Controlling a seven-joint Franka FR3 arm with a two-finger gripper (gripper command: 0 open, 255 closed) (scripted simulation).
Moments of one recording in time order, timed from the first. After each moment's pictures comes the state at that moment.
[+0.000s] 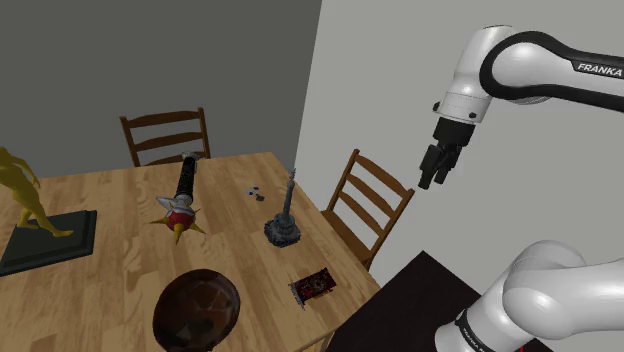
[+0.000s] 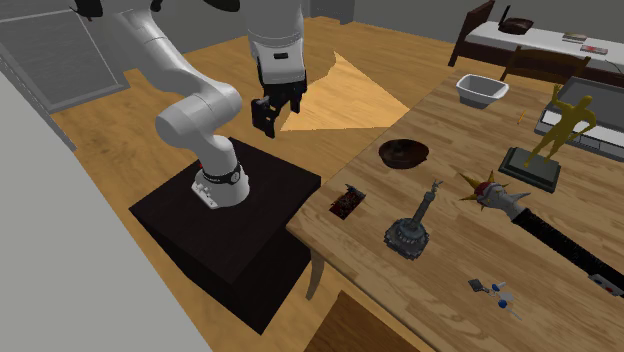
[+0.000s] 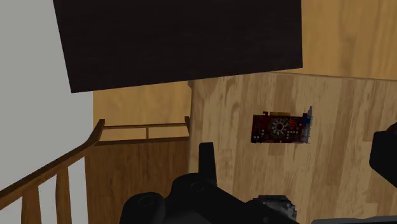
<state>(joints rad) -0.02 -0.77 -0.05 -2.42 0.11 1.51 -0.04</state>
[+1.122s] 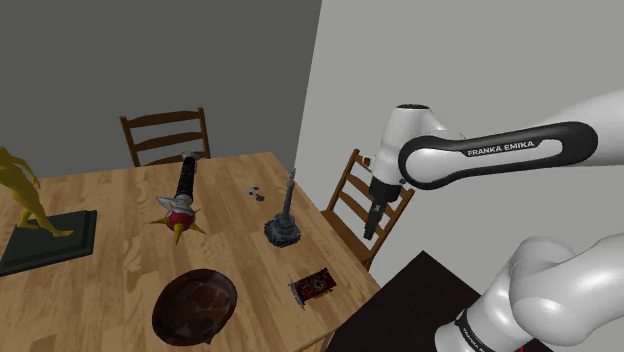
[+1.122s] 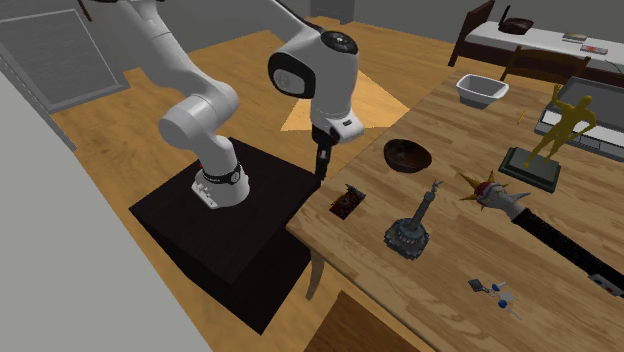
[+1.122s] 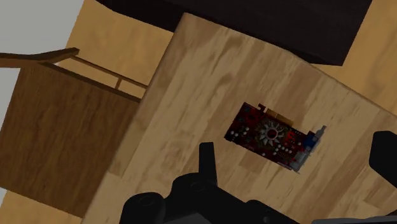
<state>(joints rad) 0.15 -0.48 0.07 -2.67 0.12 2.09 -0.26</state>
